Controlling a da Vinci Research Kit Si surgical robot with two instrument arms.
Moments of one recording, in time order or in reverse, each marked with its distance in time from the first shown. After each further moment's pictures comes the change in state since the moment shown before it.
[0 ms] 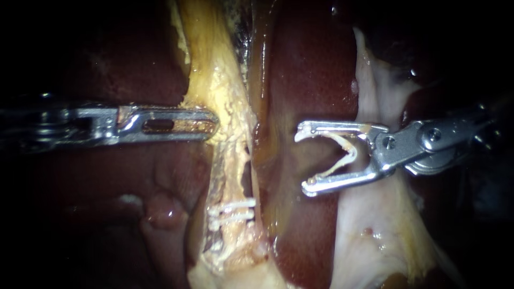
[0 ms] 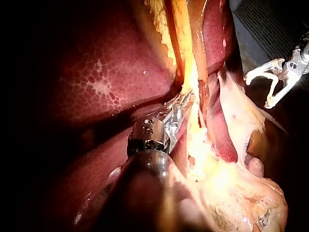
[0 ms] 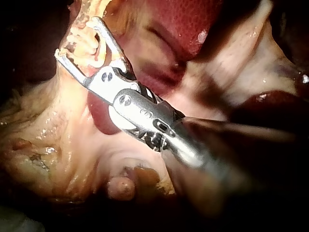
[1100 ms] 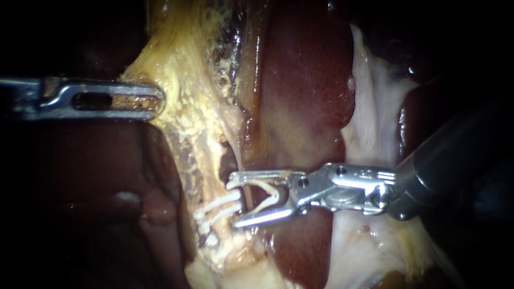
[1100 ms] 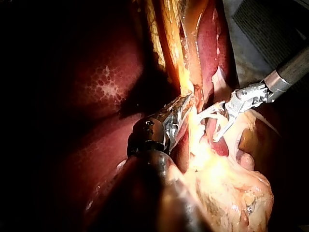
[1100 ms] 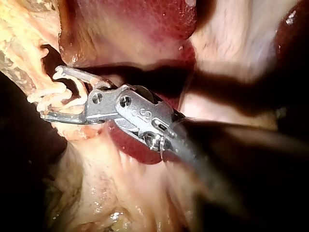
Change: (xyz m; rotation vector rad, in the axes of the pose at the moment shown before) right arm -0.013 0.001 0.013 0.102 -0.087 0.331; left arm -0.006 -0.005 -0.013 0.010 -0.100 -0.013
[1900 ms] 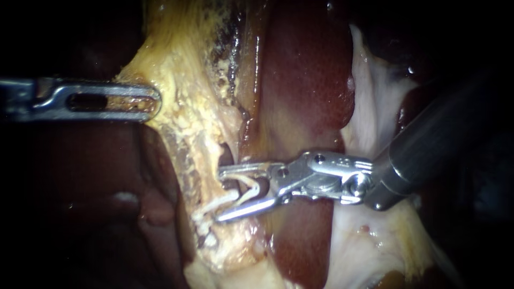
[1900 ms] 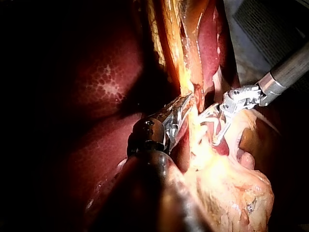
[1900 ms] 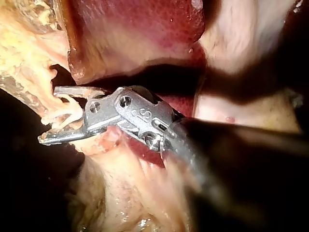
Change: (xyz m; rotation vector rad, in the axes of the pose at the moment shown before) right arm 0.002 0.001 0.003 0.165 0.082 0.049; left arm 0.000 0.000 0.000 0.000 0.001 0.000
